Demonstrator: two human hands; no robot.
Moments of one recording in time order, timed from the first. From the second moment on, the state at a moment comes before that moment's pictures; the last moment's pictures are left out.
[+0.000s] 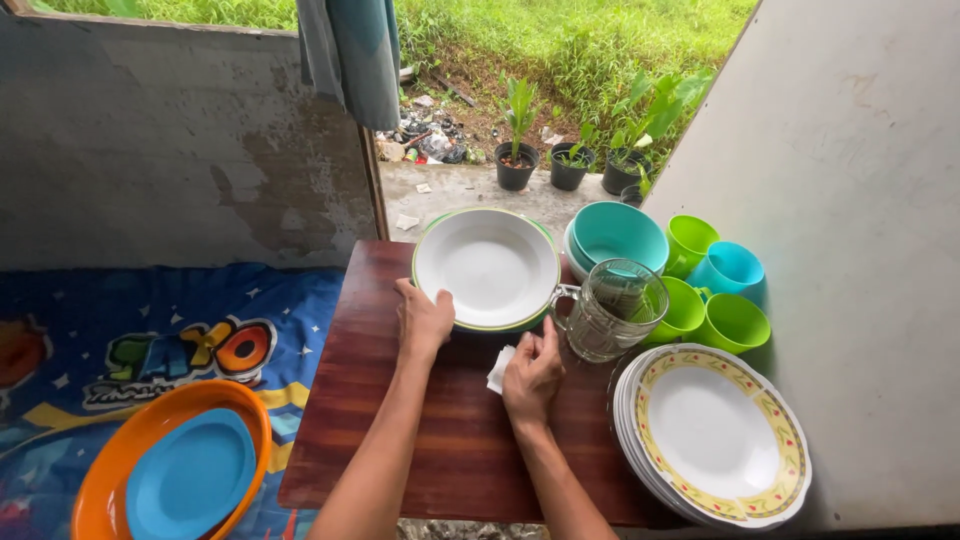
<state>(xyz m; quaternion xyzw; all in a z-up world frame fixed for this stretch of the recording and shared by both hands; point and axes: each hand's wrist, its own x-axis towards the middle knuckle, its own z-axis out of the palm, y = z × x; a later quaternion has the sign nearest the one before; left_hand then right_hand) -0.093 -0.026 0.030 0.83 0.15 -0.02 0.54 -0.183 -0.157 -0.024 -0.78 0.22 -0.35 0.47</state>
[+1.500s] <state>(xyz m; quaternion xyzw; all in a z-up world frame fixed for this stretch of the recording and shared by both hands) -0.234 0.450 -0.332 0.85 0.48 0.01 0.22 -0.170 0.251 -0.223 -0.89 -0.04 0.04 0.45</state>
